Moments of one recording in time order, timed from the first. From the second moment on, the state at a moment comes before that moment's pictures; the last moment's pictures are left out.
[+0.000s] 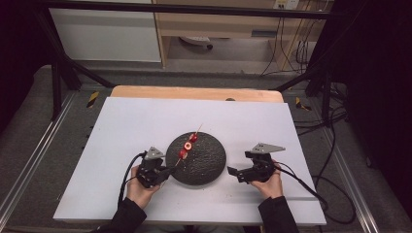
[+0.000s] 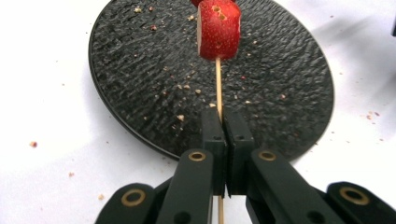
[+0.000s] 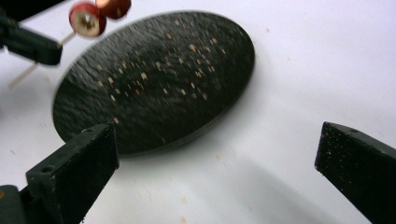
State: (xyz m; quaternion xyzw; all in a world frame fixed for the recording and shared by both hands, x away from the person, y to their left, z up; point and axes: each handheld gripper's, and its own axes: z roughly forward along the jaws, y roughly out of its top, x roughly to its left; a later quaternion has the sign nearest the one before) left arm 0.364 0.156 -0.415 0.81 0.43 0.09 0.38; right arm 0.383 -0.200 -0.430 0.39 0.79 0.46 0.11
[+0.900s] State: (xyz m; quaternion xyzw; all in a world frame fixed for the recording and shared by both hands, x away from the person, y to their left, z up) left arm 0.391 0.138 -0.419 0.85 0.44 0.09 0.30; right arm 0.365 -0.231 -0.443 0.39 0.80 0.45 0.12
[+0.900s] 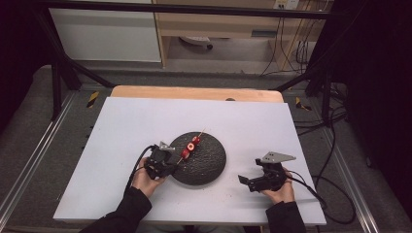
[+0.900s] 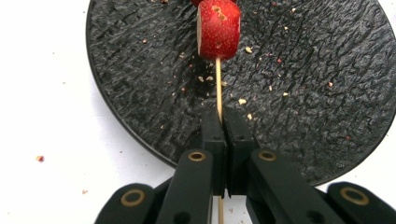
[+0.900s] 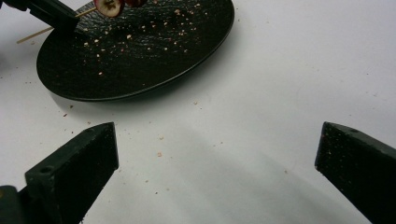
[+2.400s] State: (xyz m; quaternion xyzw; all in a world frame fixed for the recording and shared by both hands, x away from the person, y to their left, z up) left arm 0.363 0.238 -0.421 0.83 0.37 0.14 0.40; right arm 0.366 -0.240 -0.441 0.40 0.79 0.44 0.13
